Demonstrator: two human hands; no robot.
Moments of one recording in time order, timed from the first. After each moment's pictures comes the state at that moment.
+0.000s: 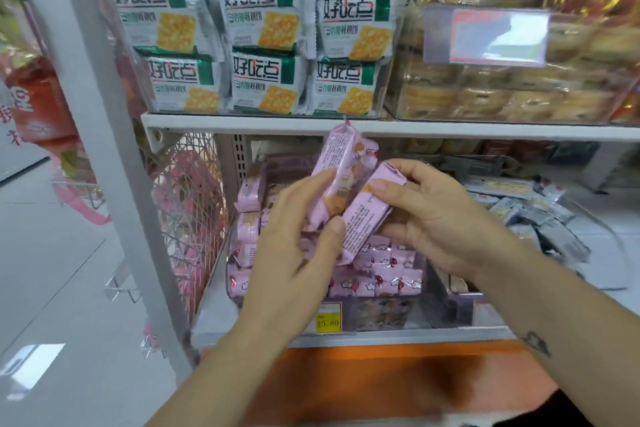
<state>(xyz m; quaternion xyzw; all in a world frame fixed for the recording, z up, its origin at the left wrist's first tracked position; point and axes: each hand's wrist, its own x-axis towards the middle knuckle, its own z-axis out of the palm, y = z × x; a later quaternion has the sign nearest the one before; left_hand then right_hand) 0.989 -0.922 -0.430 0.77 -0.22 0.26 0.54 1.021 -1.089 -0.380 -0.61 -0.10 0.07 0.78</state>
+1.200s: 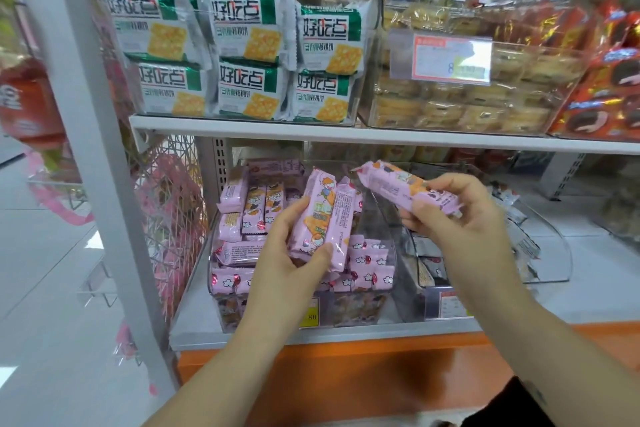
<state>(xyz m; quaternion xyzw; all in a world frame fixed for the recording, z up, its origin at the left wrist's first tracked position) 0.984 -0.939 -0.449 0.68 -0.12 0.10 0.72 0.976 -1.119 -0.393 -0.69 -0.05 -0.24 0.68</state>
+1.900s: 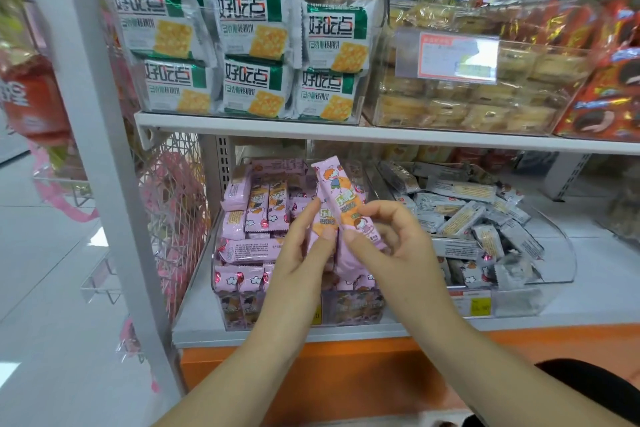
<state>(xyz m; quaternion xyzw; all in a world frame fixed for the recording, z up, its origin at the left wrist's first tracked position) 0.985 -0.951 -0.456 0.59 -0.10 0.02 0.80 0.973 -1.071 -0.422 -0.73 -0.12 -0.18 0.65</state>
